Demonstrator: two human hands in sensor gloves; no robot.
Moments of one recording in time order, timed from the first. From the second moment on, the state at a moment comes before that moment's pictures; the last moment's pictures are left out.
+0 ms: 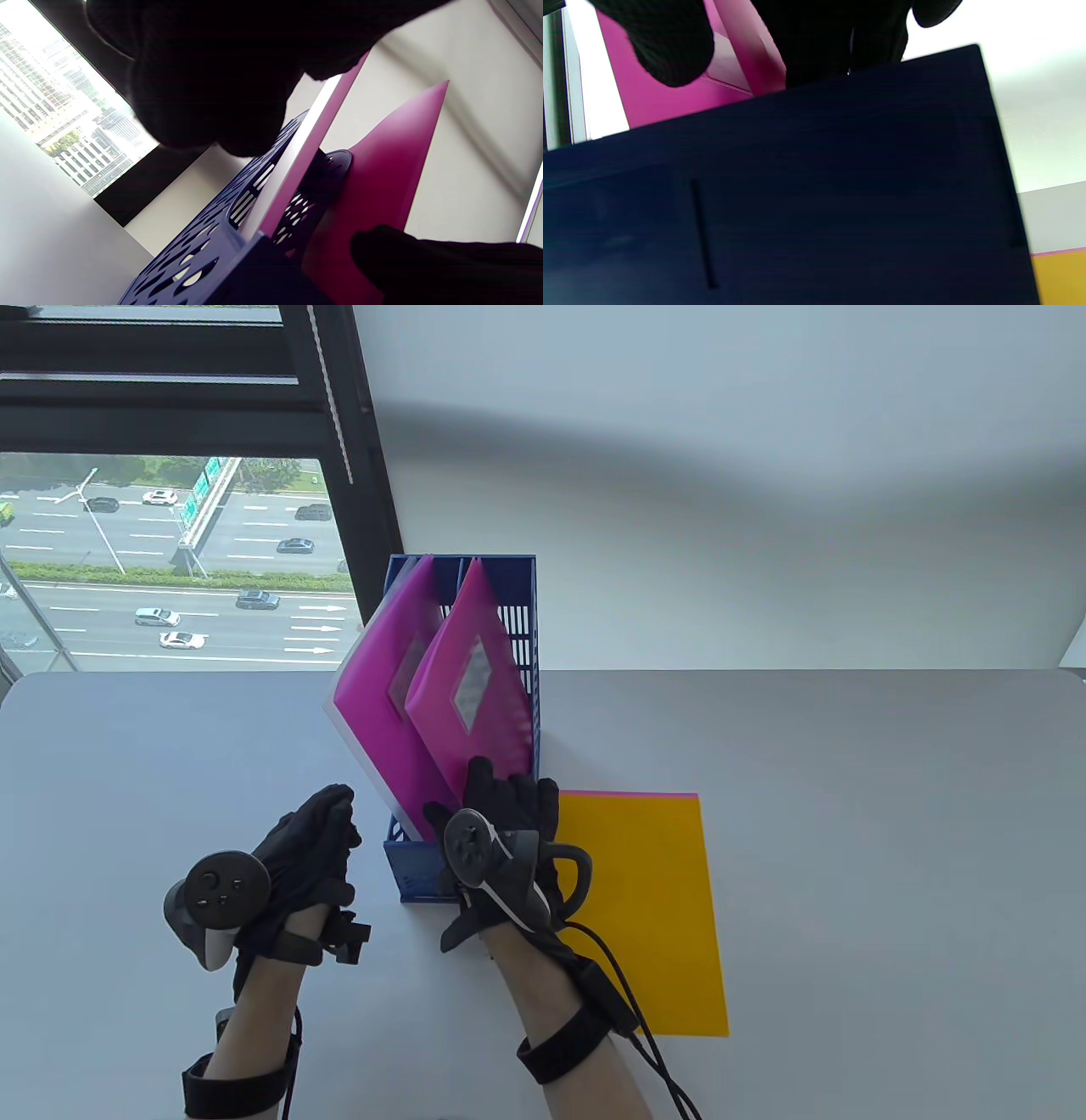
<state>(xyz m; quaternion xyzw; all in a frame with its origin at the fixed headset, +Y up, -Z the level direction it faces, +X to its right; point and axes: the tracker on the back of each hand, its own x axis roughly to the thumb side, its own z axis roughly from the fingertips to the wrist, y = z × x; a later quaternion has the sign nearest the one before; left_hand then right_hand) -0.308 -0.677 -0.359 0.24 -0.06 0.40 0.88 -0.058 -0.666 -0.388 0.01 -0.18 0.97 0.14</state>
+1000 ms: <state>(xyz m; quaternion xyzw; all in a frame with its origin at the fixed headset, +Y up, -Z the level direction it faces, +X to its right) -0.303 -0.650 -0.342 0.31 -0.10 0.39 0.86 0.002 -0.634 -0.349 0.01 -0.37 0.89 0.27</state>
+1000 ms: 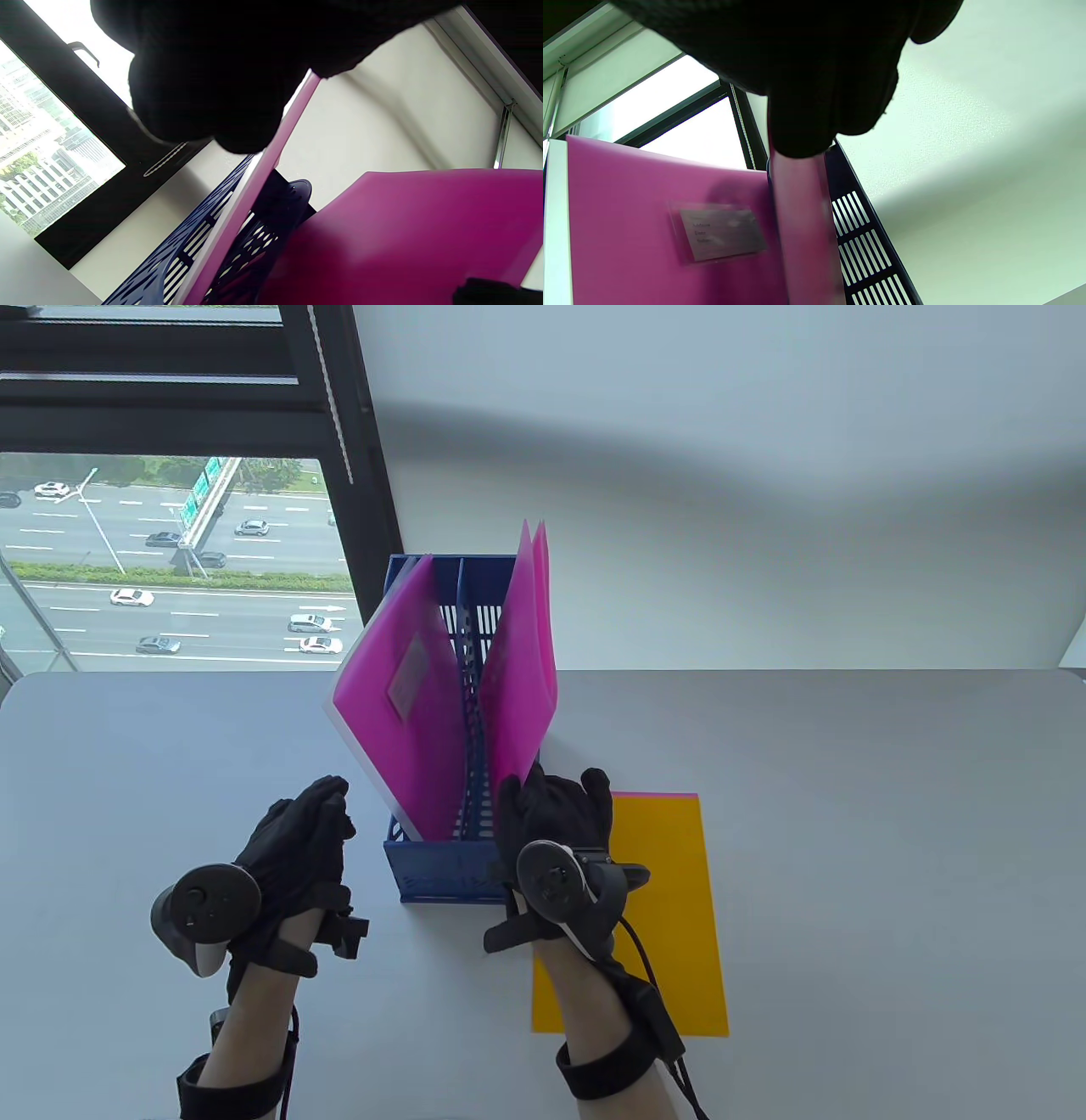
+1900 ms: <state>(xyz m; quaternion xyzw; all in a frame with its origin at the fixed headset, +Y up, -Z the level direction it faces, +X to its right) -0.214 -0.628 -0.305 0.32 -0.25 0.26 0.88 -0.015 -0.587 -0.293 0.12 -0.33 0.83 0.44</state>
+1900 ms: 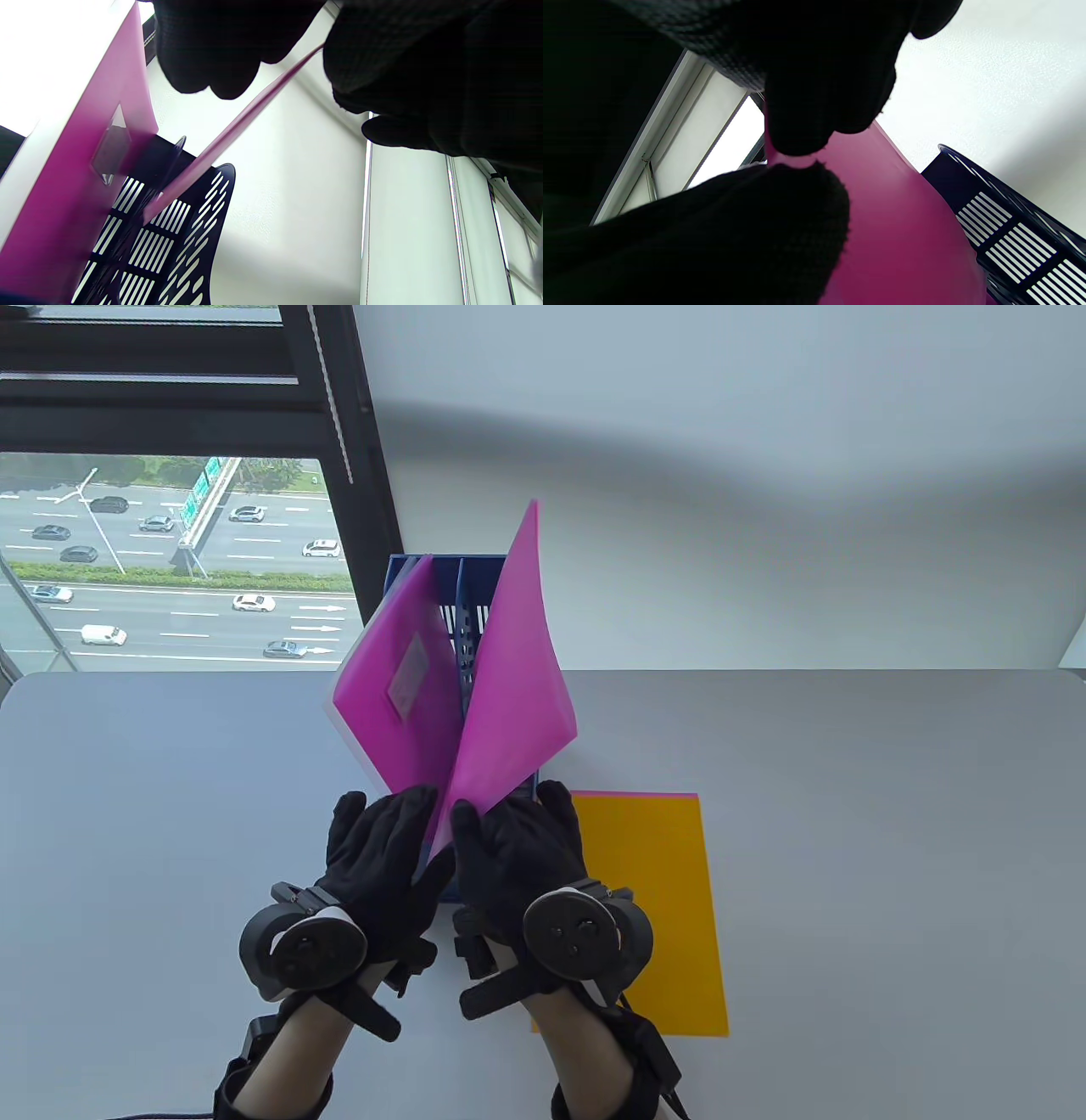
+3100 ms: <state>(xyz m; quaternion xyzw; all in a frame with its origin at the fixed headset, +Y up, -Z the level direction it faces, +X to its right) -0.305 -0.656 -0.366 0.02 -0.32 0.69 0.65 0.107 -0.569 -0.300 0.16 -0.26 0.71 0.64</state>
